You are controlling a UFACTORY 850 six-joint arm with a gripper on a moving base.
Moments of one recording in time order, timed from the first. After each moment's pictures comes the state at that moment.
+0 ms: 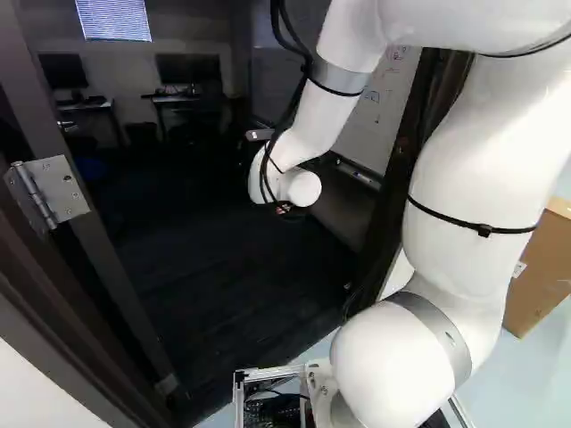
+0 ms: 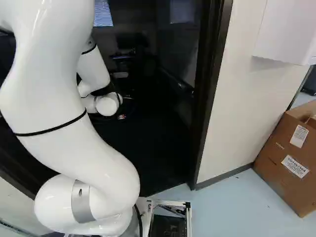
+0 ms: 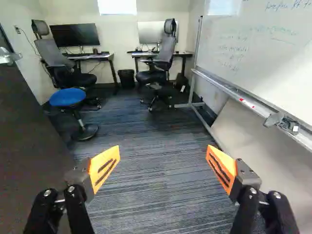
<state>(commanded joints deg) 17.6 -7.0 -31.1 3.0 52.1 0.0</state>
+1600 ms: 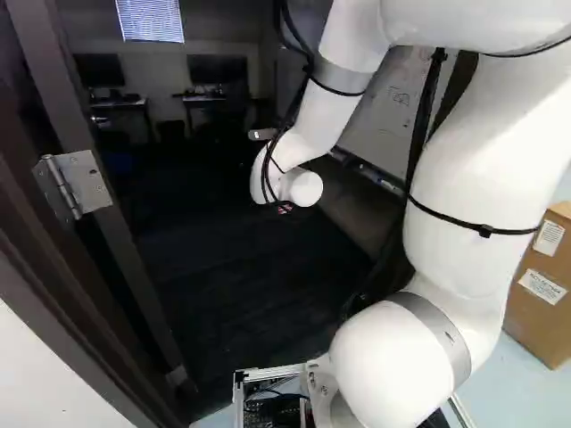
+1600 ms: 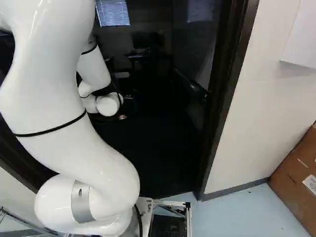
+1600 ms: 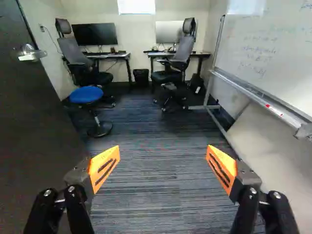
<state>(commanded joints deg) 17.4 -6.9 -31.0 3.0 52.1 0.0</state>
